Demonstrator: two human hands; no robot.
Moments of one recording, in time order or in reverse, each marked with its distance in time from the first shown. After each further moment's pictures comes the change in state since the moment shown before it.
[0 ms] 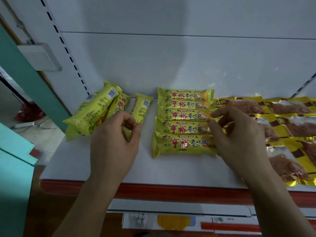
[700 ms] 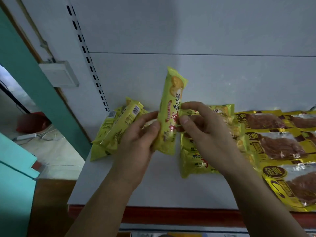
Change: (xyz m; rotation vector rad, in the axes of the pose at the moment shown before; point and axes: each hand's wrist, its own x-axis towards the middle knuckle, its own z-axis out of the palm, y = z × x) left_hand 0.044 -0.017 -0.014 -1.178 -0.350 -0.479; right_hand 0.030 -0.093 0.070 0.586 -0.288 0.061
